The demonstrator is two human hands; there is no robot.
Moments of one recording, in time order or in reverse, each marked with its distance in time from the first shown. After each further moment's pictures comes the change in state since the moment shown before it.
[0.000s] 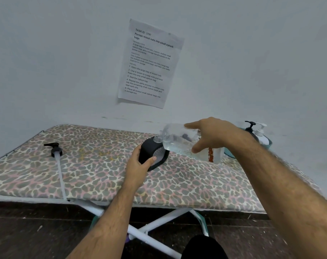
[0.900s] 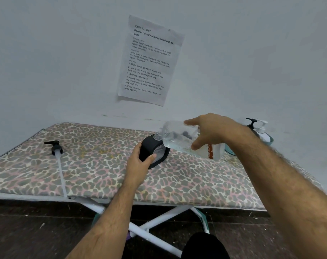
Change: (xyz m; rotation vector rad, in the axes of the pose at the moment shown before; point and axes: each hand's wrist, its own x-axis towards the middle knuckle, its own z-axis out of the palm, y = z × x) left_hand 0.001 -0.001 0.000 0.048 -0.003 0.000; right_hand 0.000 -0.005 -0.003 -0.017 -0.010 0.002
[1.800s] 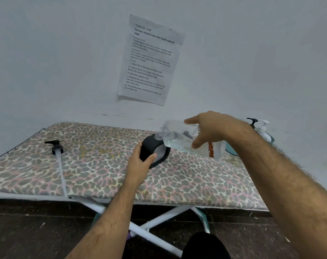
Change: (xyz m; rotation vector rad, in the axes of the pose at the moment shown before) left_hand -0.002 0.002 0.001 0.017 -0.001 0.011; right_hand 0.001 -0.004 -0.006 -0.014 -0.021 0.008
